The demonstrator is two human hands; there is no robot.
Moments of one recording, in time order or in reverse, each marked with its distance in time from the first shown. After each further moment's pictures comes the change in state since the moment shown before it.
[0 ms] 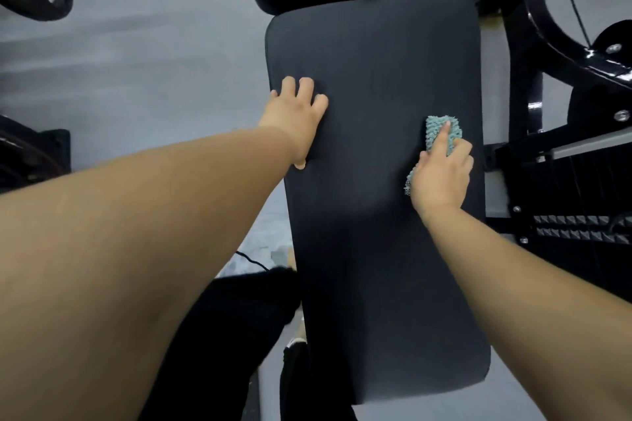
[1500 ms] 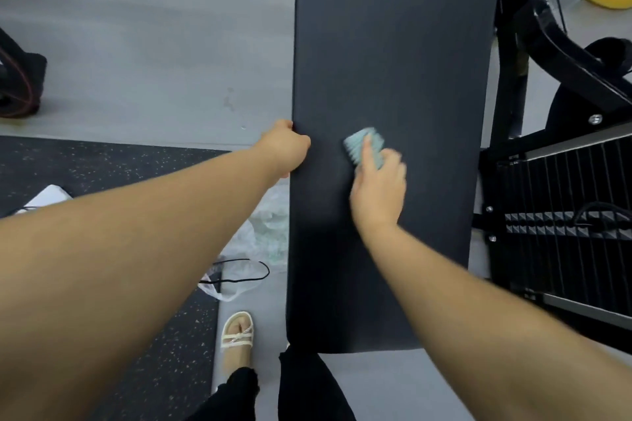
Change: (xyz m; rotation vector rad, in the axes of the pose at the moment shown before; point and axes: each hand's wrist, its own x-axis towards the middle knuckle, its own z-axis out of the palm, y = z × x) left_hand -0.126 0.058 0.064 -1.639 -0.185 -0.567; right_hand -0.127 0.006 0.059 0.114 0.183 -0.438
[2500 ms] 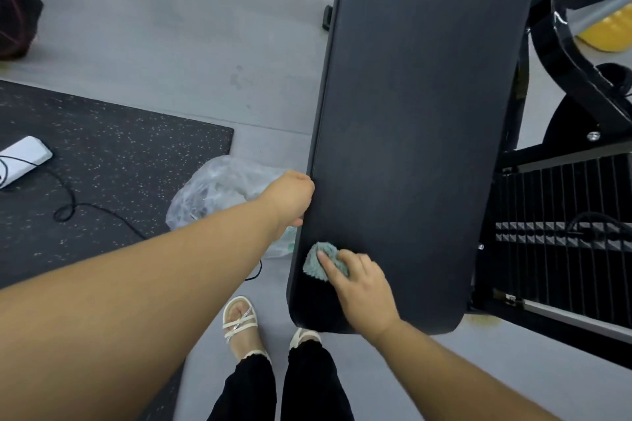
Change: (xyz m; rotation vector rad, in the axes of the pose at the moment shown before) left_hand -0.043 -0.109 0.026 -0.370 -0.127 -0.132; right_hand -0.176 0.041 0.011 -0.120 -0.216 -0.742
